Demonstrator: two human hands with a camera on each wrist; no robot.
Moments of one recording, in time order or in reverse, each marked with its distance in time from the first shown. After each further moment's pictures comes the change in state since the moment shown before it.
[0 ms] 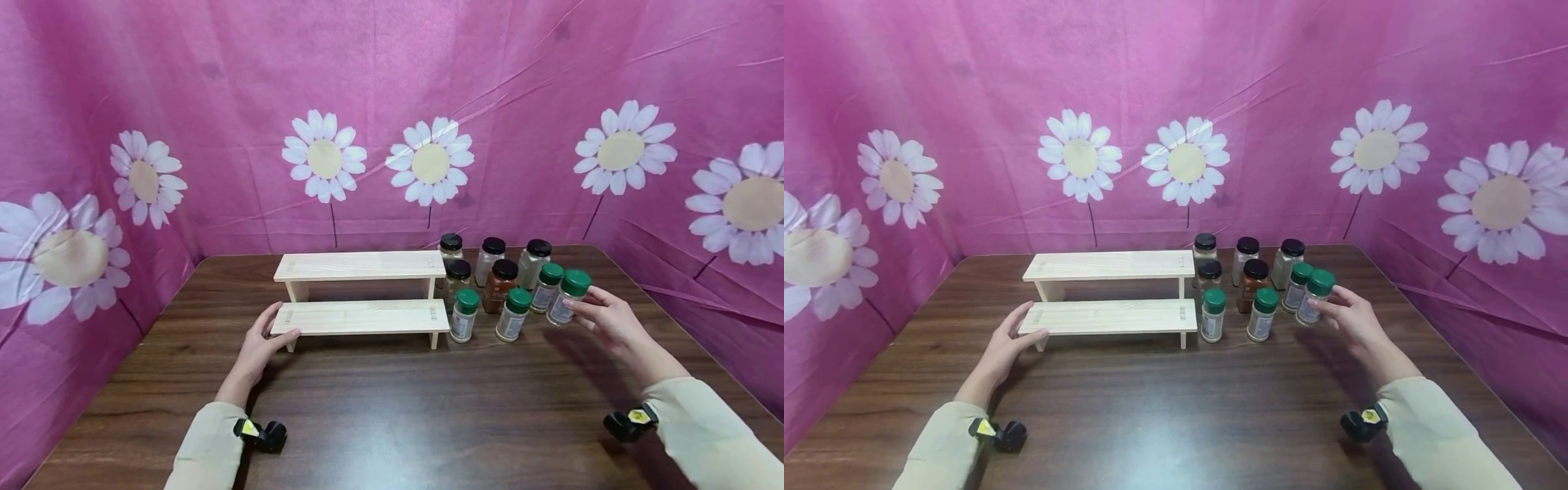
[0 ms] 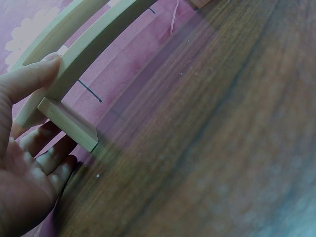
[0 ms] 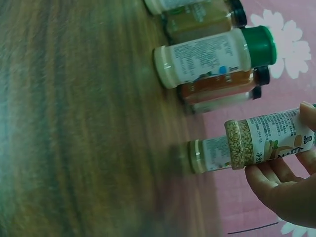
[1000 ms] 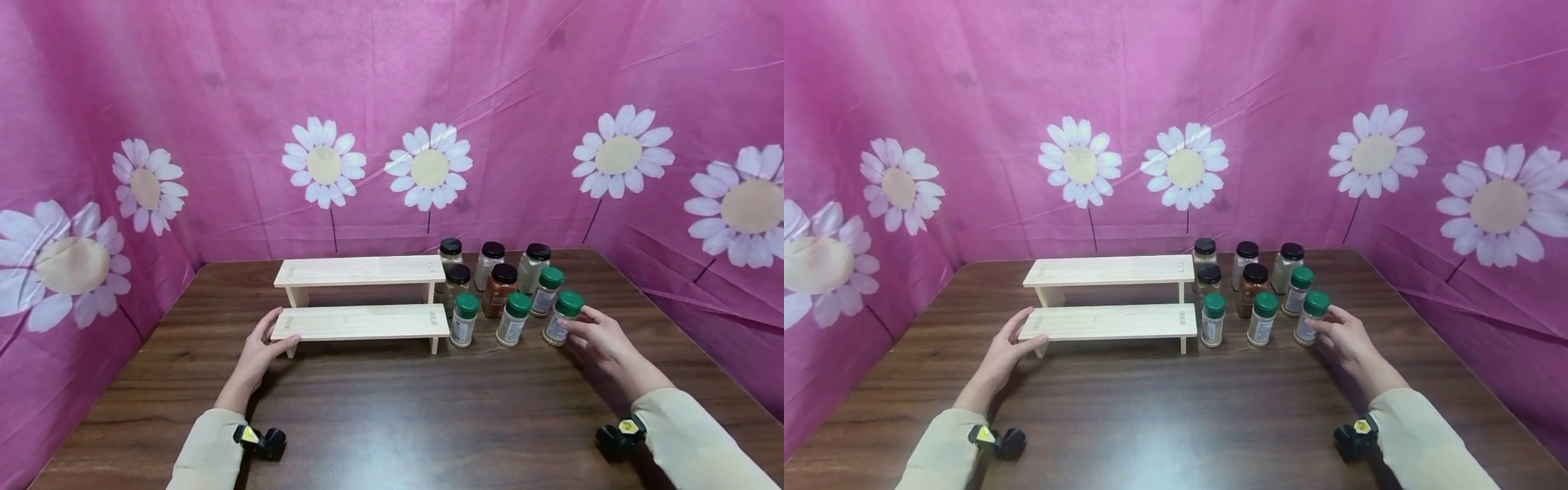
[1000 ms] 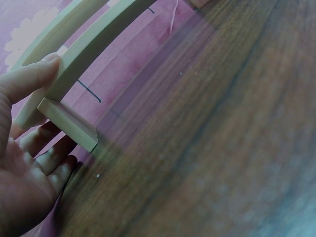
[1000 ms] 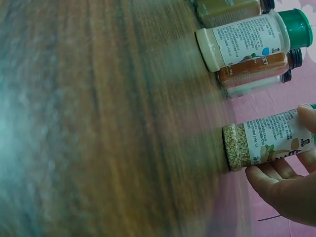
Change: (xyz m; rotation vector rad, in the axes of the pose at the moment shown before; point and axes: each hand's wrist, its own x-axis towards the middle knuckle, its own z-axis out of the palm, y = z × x) left_hand -0.001 0.000 -0.001 0.018 -0.006 -0.013; right_hand -0.010 0.016 0.008 0.047 0.143 0.178
